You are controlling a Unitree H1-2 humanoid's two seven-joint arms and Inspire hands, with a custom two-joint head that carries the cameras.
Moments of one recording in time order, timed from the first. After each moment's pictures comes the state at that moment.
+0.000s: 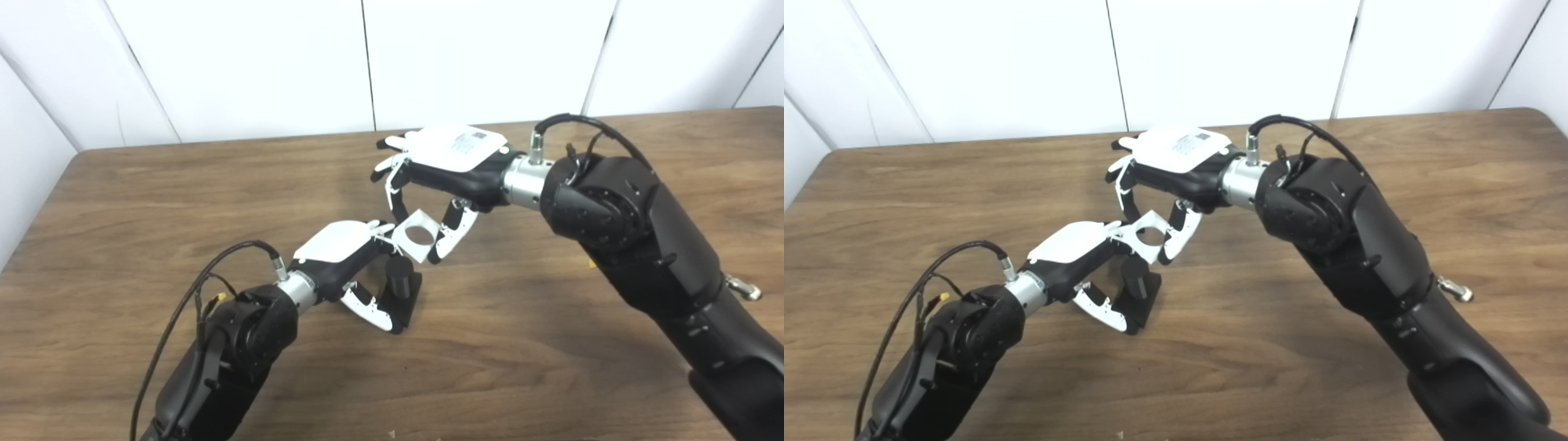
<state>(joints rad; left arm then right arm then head) -0.33 0.32 -0.42 -0.17 0.77 0.18 -0.54 -0.70 -0.36 0.46 -0.30 -0.71 0.10 0.82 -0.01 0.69</state>
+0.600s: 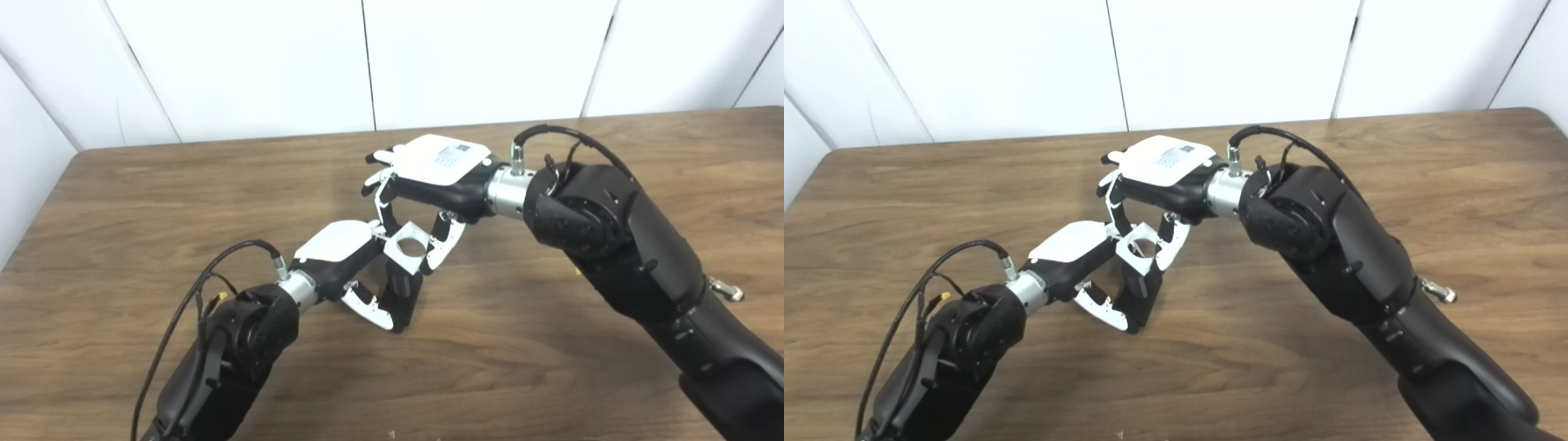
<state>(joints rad) -0.33 0.32 -0.42 -0.17 0.77 0.18 -0.54 -0.70 -0.34 0.50 -0.27 -0.74 0.08 0.83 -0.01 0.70</state>
